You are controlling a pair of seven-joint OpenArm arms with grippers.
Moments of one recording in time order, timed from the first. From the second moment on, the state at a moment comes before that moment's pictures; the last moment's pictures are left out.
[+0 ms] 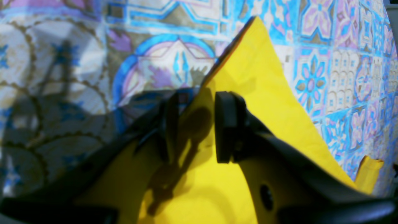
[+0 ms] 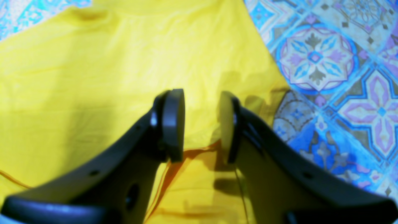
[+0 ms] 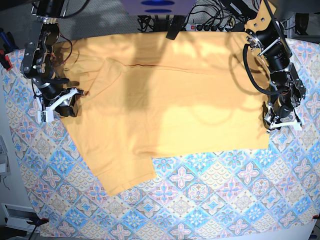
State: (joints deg) left arm -14.6 -13.9 -40.0 45.7 -29.0 -9.5 36.0; right arm -14.1 13.6 20.9 92.6 27.4 24.4 -36.2
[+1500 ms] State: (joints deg) left arm -2.5 -7.5 -35.9 67.5 -28.0 -9.1 48.0; right arm 9.4 14.1 18.5 64.0 15.7 24.4 -34.4
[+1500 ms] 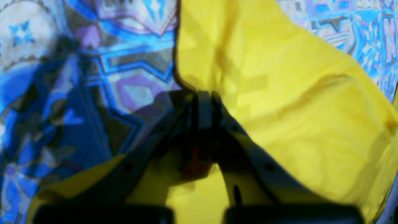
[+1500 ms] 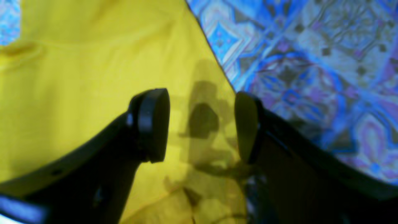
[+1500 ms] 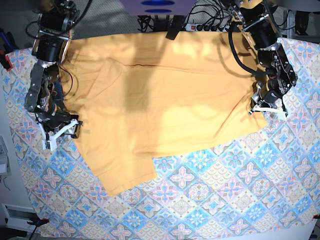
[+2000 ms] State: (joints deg) left arm -1.7 -7.5 -35.9 67.7 -28.4 -9.3 47.6; right arm 19.4 18.7 9.2 36.8 16.6 24.7 -17.8
